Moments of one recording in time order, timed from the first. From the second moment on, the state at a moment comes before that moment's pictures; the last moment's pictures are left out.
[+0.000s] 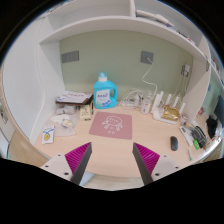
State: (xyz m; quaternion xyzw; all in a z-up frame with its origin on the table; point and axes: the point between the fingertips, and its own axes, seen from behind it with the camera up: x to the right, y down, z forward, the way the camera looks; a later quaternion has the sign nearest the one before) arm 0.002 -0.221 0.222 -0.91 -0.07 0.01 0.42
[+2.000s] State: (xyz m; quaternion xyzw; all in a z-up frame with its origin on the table) arm 0.257 0.054 0.274 -0.79 0.07 -0.07 0.60
